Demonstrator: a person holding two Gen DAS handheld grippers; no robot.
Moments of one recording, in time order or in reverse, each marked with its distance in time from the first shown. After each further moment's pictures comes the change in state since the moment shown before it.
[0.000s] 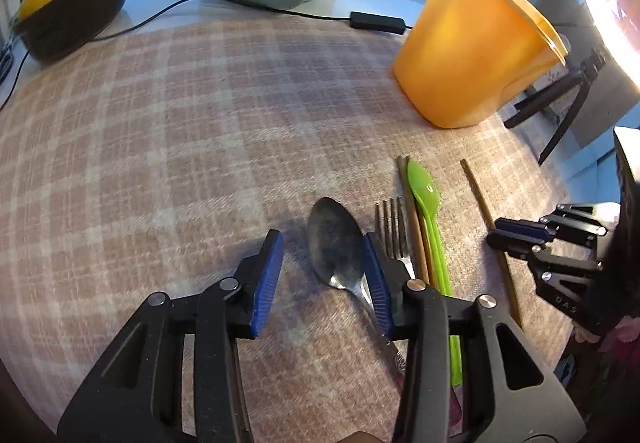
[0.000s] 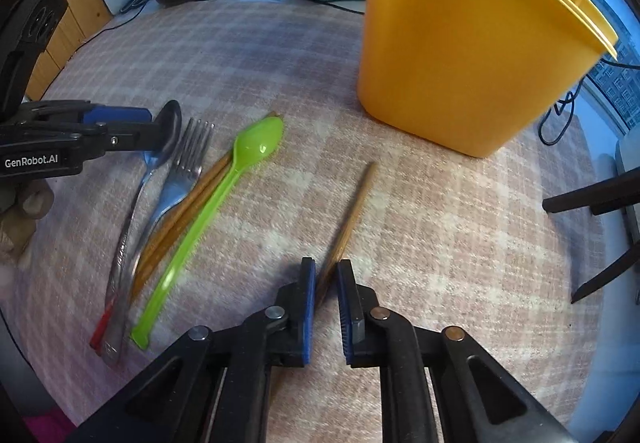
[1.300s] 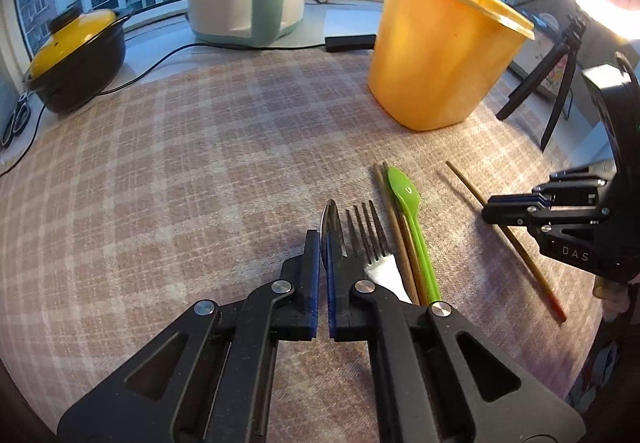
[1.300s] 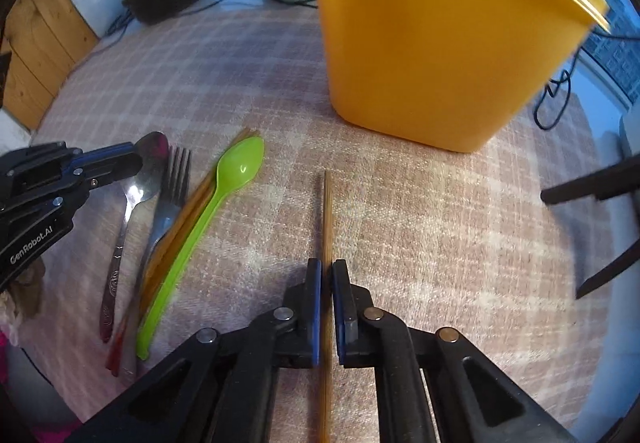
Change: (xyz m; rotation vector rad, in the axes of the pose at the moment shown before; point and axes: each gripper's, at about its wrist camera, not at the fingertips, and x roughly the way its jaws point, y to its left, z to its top) left arm -0.019 -0.030 -0.016 0.094 -0.119 0.099; right arm 0.002 -0.018 0.010 0.089 0.004 0.062
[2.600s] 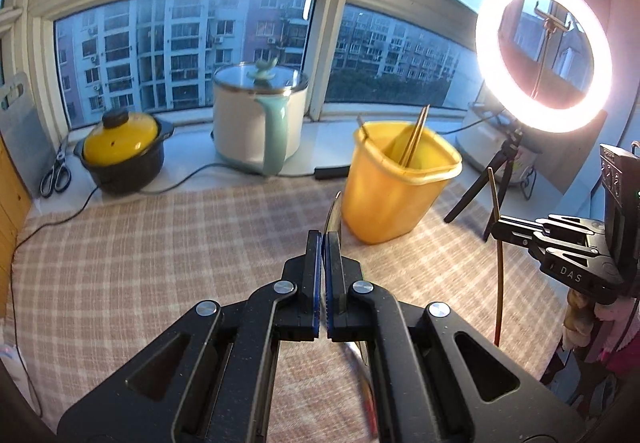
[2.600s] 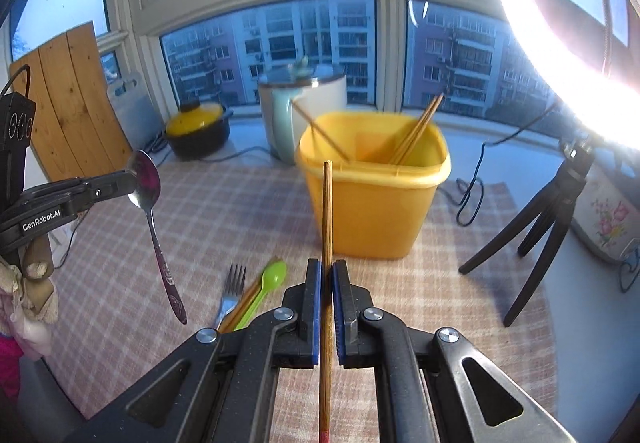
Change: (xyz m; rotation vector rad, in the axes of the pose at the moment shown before) left arm -0.134 -0.010 0.030 -0.027 -0.325 -0.037; right arm -0.145 -0.007 -0.034 0.048 -0.483 -0.028
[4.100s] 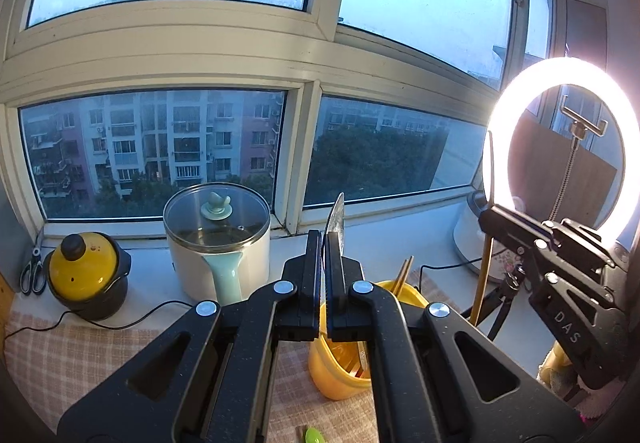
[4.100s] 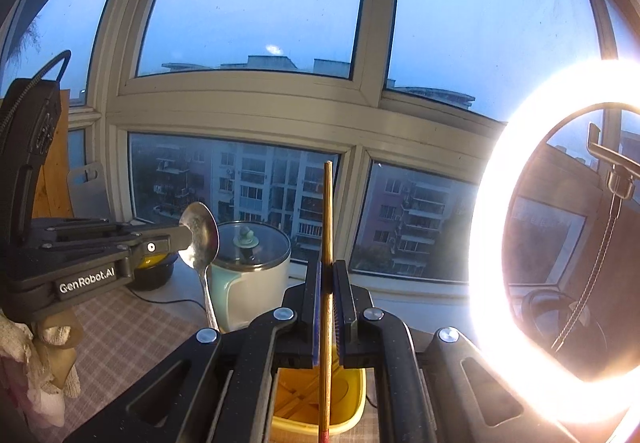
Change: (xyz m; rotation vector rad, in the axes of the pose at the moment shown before) left arm 0.054 -0.052 0.138 0.001 -0.211 0.008; right arm -0.021 -0.010 0.131 -0.126 -0.409 -0.199
